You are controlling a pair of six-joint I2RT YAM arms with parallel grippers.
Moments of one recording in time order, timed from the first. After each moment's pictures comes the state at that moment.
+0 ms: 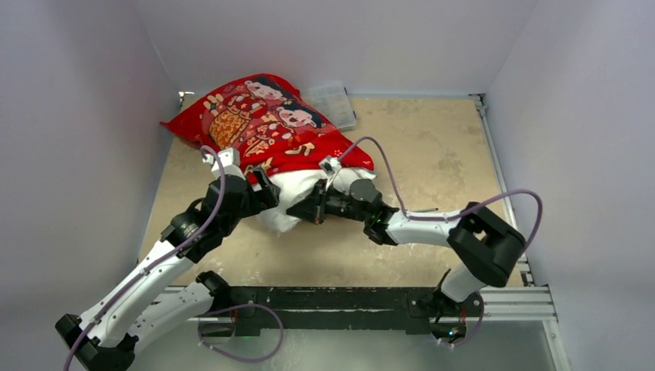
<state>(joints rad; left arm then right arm) -0.65 0.78 0.82 -0.61 -0.40 -0.76 0.90 1.52 0.68 0.82 -0.37 0.73</state>
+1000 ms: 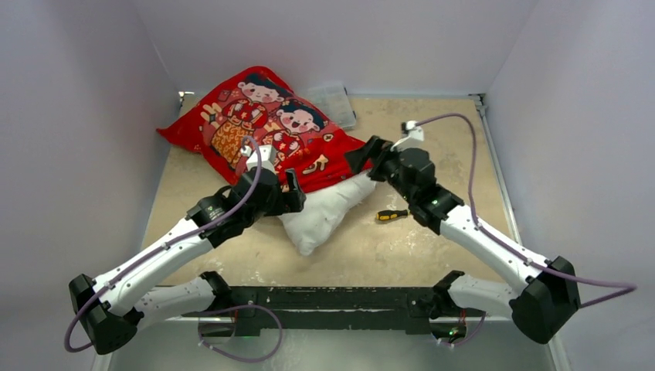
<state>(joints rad) -0.79 0.97 0.94 -0.63 -0.33 -0.73 0.70 1.12 0.85 0.04 0.16 0.72</state>
